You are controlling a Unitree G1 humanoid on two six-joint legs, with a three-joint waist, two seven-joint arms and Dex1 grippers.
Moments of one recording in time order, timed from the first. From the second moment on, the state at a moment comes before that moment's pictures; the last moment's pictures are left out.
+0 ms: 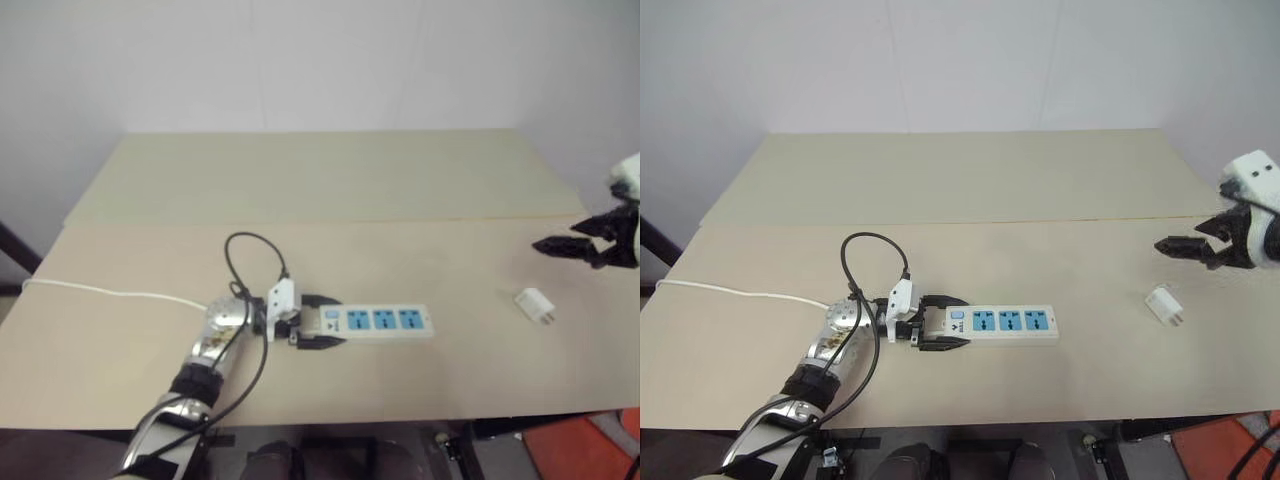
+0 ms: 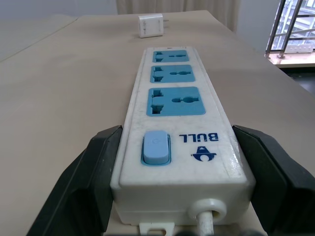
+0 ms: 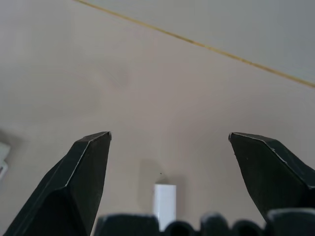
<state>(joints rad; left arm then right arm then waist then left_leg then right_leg) -0.51 0.27 -0.19 0.52 -0.20 -0.23 -1.33 -0.84 -1.25 0.08 0.32 0.31 1.02 1.03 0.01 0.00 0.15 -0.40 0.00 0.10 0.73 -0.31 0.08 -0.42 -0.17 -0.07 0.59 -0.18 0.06</state>
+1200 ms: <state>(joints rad) -0.47 0.29 -0.20 0.43 -0.20 -0.19 -1.28 -1.21 -0.91 0.49 1.17 -0.25 0.71 1.35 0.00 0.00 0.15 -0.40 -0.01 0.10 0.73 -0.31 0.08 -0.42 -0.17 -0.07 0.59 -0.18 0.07</state>
